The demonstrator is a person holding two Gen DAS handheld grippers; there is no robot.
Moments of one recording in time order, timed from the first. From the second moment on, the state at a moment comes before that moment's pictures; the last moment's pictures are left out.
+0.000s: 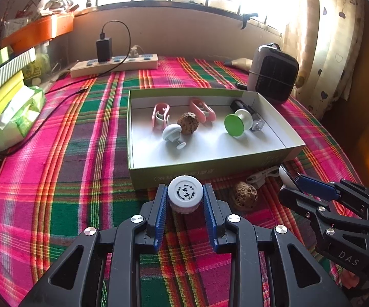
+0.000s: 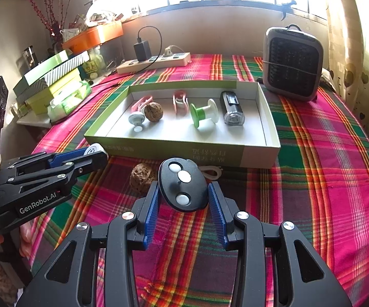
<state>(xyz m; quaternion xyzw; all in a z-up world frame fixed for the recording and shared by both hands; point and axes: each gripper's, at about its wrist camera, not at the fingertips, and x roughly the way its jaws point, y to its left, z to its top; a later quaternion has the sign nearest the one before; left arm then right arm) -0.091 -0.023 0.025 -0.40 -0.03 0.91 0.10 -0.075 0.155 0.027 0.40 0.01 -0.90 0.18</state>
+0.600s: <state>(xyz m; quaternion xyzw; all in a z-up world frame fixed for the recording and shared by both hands) -0.106 -0.015 0.044 -0.39 -0.02 0.92 0.10 -0.093 0.168 0.051 0.37 0.01 -0.91 0.17</state>
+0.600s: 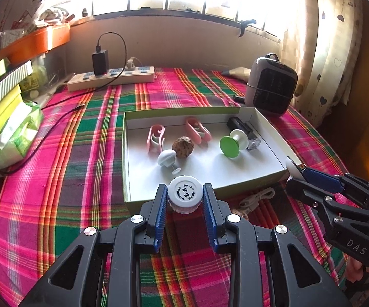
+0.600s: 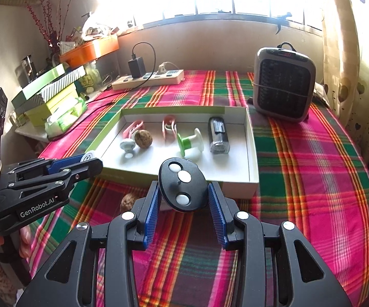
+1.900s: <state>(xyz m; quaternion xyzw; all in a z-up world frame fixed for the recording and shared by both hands) -0.177 0.011 0.021 -0.43 -0.01 0.90 0.12 -0.177 0.176 0.026 0.44 0.02 -0.88 0.17</state>
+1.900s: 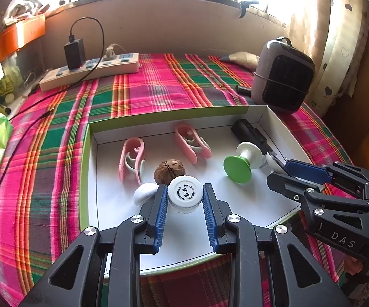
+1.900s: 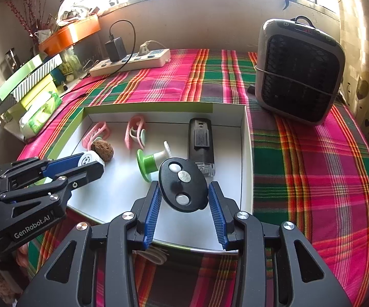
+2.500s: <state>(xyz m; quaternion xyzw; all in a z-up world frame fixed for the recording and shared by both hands) -0.183 0.012 0.014 -0.44 -0.01 0.89 0.11 -0.177 0.173 0.022 0.45 0.02 -0.88 0.18</state>
